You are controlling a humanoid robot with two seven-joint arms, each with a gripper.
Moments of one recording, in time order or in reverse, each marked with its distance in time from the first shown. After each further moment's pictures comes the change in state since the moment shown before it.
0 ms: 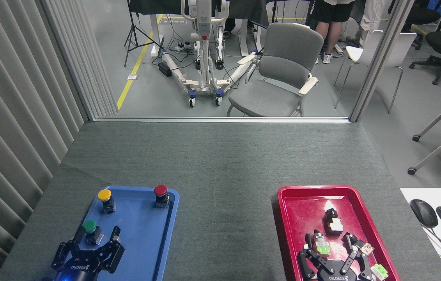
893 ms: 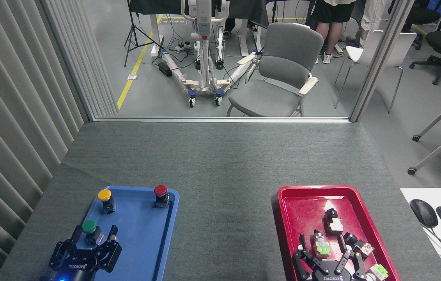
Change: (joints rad) left arm -0.004 0.009 0.008 0.009 -0.009 -0.006 0.003; right arm 0.003 0.050 -0.034 -0.001 0.048 -0.076 0.006
